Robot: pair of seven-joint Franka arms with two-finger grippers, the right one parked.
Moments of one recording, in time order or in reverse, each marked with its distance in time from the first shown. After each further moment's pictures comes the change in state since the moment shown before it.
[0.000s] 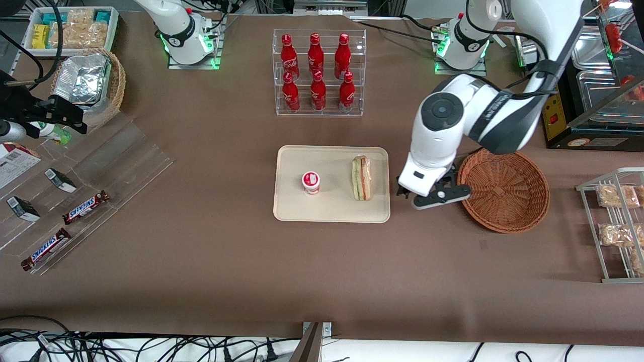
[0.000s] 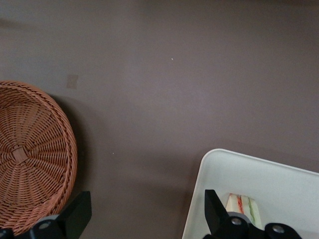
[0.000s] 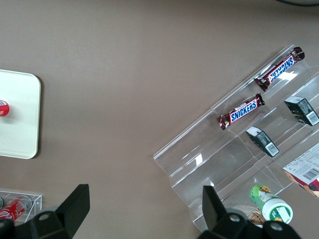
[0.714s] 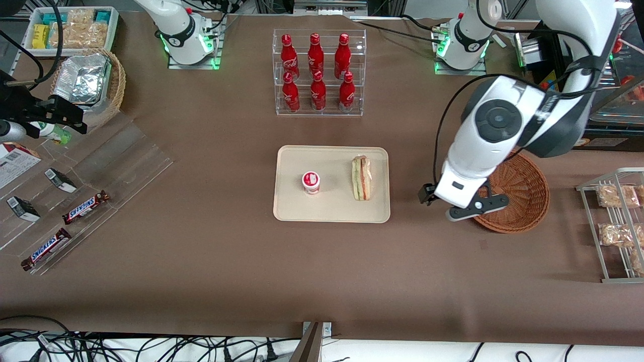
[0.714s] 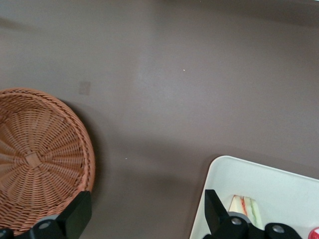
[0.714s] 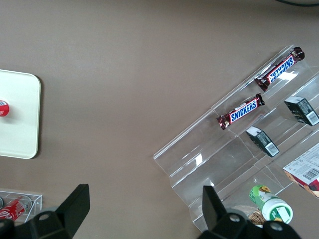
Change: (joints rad) arm 0.072 -0.054 0.050 0.045 -0.176 -0.036 0.207
